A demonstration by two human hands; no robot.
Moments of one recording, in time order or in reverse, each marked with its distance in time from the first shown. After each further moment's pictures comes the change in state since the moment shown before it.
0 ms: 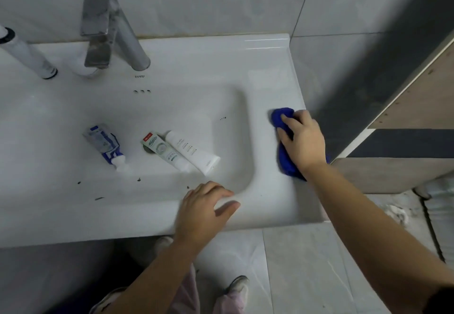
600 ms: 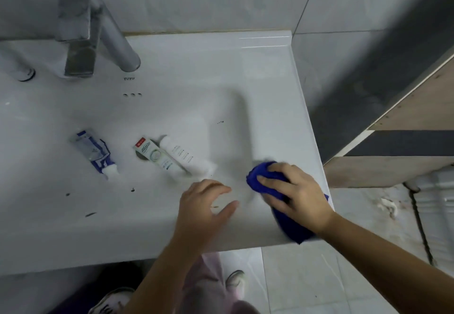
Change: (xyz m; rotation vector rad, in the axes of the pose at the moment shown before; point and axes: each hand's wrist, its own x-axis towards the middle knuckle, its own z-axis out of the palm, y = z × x) left_hand 0.034 -0.004 -0.008 -0.170 0.057 -0.015; right_hand -0.060 -0.004 -0.010 0.097 -0.227 -0.536
